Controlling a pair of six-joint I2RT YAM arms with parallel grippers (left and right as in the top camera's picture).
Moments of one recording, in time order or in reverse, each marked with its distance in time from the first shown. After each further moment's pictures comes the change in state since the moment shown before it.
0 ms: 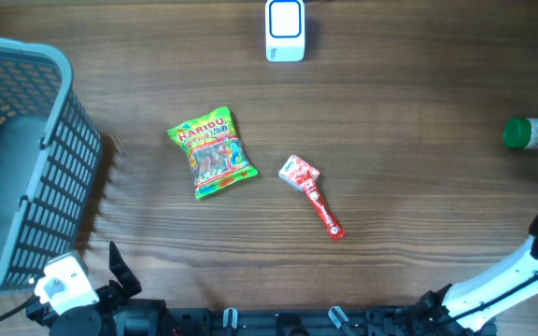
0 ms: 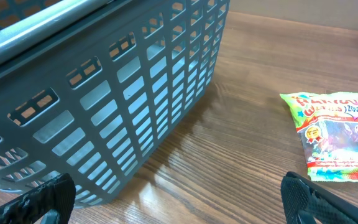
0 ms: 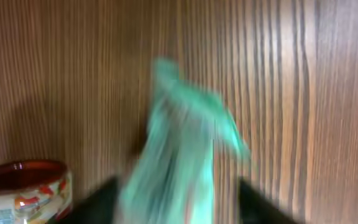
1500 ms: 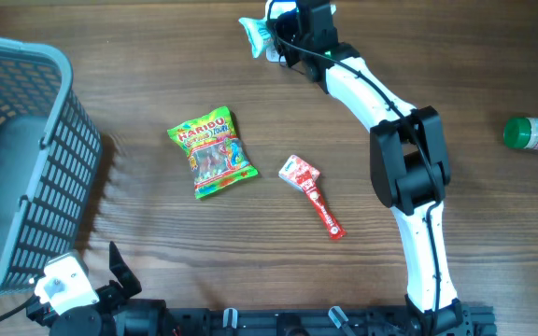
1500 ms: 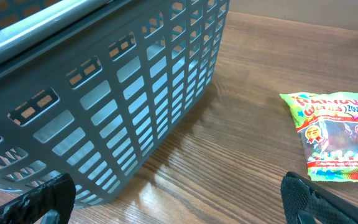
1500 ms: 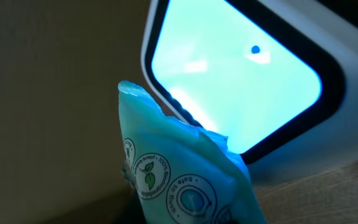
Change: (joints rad) left arm 0.000 0.000 0.000 0.000 0.000 0.000; right arm 1.112 0.383 0.220 1.036 -0.553 0.648
